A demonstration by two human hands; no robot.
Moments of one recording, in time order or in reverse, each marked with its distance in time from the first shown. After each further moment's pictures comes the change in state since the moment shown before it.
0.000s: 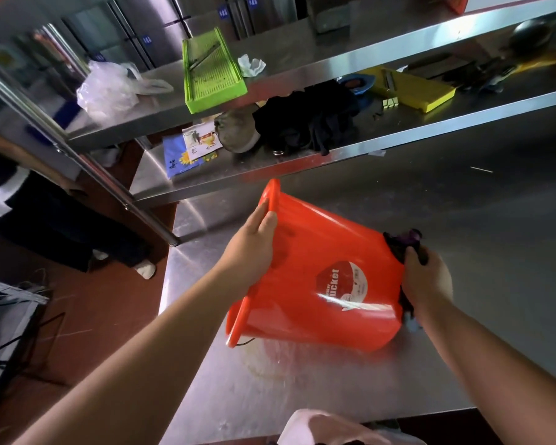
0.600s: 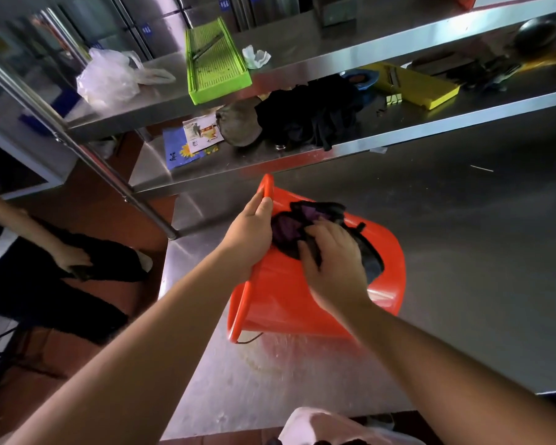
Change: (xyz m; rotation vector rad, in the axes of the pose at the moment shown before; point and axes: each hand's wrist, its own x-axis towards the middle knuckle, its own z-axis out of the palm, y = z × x) left_hand 0.024 -0.003 -0.006 -0.092 0.058 -0.042; right_hand -0.102 -0.088 0.058 -0.058 -0.072 -0.926
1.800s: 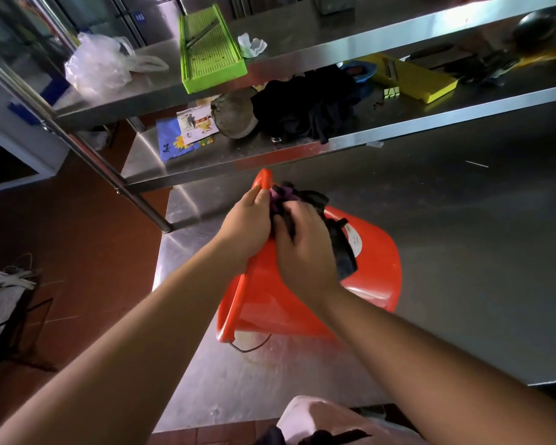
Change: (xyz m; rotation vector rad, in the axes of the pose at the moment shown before) left_hand -0.008 0.013 0.007 0.105 0.001 0.077; right_hand 0.022 -0.048 0.009 0.239 -0.024 0.100
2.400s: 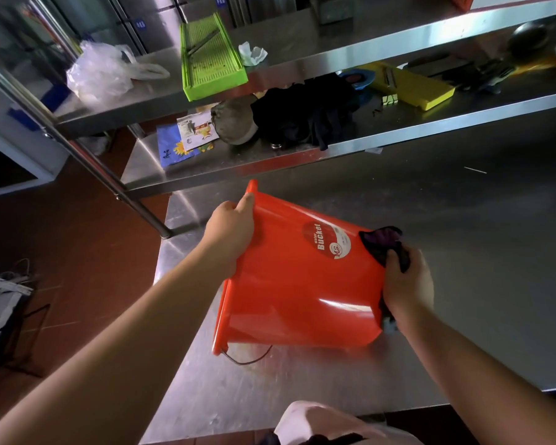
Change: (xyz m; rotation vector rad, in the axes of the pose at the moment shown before) left_hand 0.003 -0.001 -0.018 -0.066 0.186 -0.156; right_hand -0.040 0.143 -0.088 -0.136 0.208 0.681
